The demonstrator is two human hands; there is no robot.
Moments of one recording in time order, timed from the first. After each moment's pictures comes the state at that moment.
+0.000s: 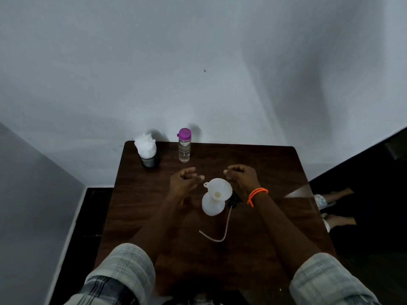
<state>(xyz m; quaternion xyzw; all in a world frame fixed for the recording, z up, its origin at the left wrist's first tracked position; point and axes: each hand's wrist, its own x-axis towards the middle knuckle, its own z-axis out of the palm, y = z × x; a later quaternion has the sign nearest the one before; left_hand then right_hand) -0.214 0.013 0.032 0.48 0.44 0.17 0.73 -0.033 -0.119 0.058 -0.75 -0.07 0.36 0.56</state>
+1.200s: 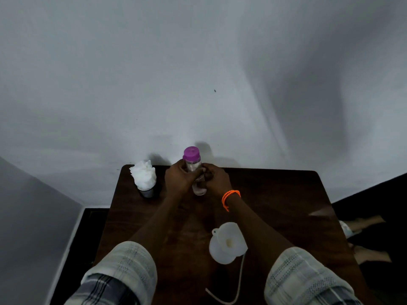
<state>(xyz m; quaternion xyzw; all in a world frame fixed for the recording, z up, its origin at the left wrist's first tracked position) -0.126 0.136 0.025 0.72 0.45 0.29 0.44 -0.011 0.043 0.022 -0.80 -0.37 0.28 0.39</state>
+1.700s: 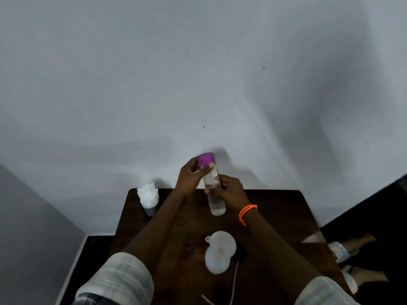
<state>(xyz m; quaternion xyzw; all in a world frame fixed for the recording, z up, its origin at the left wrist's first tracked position) -0.121 0.101 0.161 0.64 0.29 0.29 0.65 -0.009 -0.030 0.138 -0.71 -0.37 0.27 0.53</state>
